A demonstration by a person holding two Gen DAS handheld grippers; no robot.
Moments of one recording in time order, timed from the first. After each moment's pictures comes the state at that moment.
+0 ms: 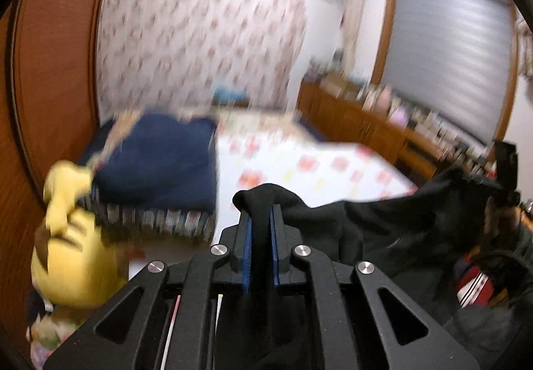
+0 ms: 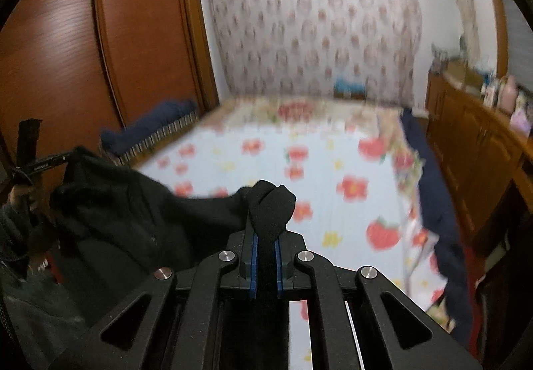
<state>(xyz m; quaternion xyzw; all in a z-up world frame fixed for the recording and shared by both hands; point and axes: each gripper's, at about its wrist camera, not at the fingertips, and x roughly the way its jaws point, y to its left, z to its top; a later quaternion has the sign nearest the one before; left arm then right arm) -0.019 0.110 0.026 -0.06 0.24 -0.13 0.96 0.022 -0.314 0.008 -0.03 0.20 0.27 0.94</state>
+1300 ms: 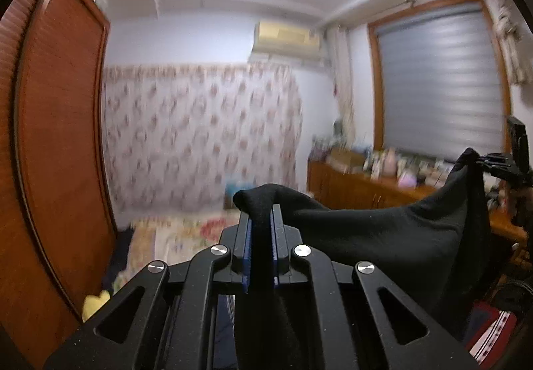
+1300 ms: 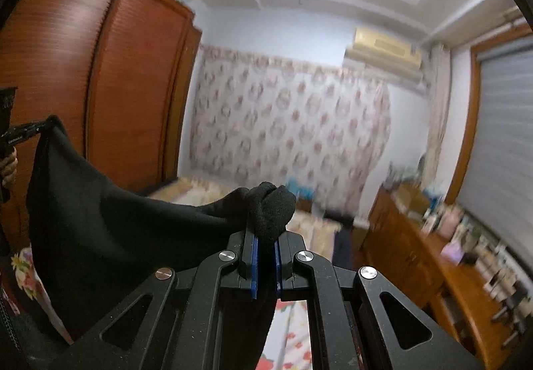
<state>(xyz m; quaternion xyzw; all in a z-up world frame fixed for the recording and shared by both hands) 0.062 0.121 0.162 0.00 0.11 -0.09 0.99 -0.029 -0.296 0.202 -0.14 0.05 0.18 0.97</state>
